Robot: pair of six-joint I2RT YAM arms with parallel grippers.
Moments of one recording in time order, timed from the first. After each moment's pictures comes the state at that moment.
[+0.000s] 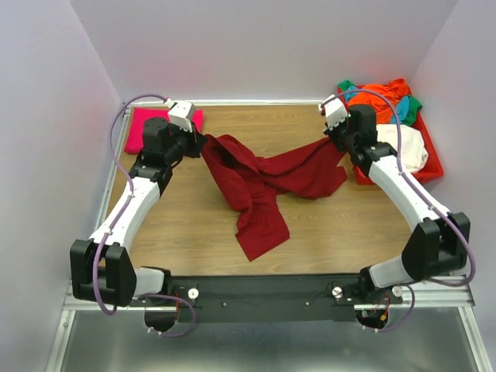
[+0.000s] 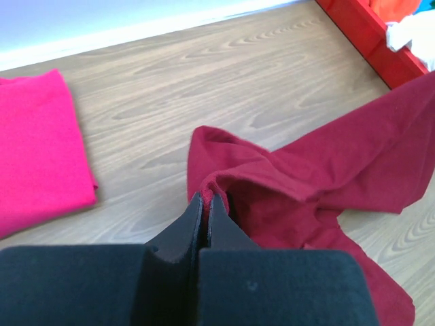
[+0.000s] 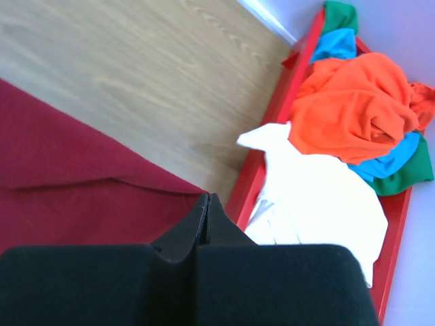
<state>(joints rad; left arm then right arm) -0.18 1.28 1.00 0.01 0.37 -0.10 0.25 1.42 1.18 -0.27 0.05 -0.54</state>
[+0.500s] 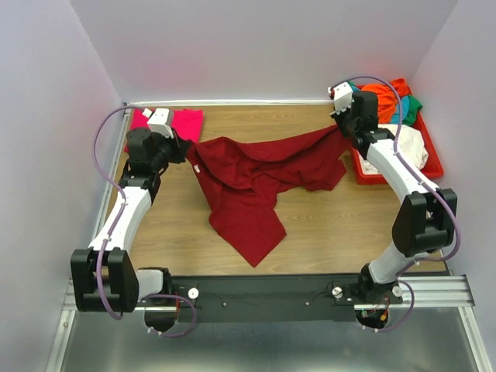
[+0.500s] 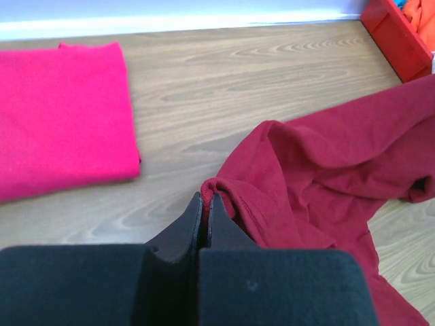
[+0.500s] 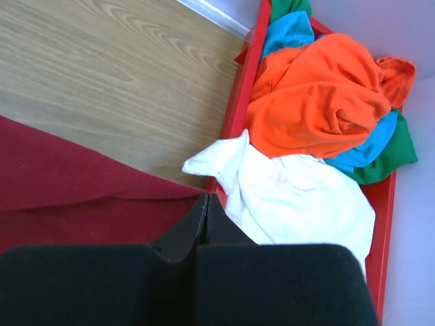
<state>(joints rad) -0.02 1.24 0.89 0.08 0.39 -0.16 0.17 1.64 1.35 -0.20 0.12 -0.48</state>
